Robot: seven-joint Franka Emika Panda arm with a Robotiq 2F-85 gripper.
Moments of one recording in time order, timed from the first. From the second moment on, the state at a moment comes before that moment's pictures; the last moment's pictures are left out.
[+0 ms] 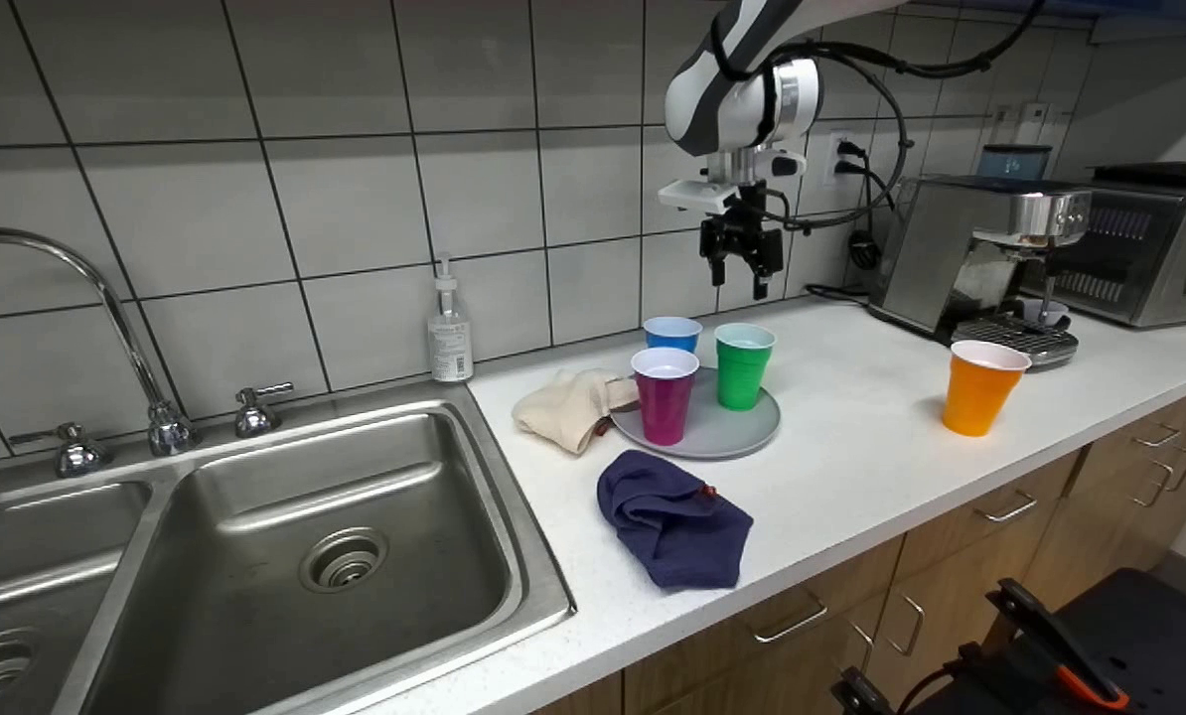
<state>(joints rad) -0.03 0.59 -0.22 -1.57 0.02 2.14 1.22</state>
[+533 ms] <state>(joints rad) -0.06 0.49 -0.22 -1.74 -0.01 2.27 0.89</state>
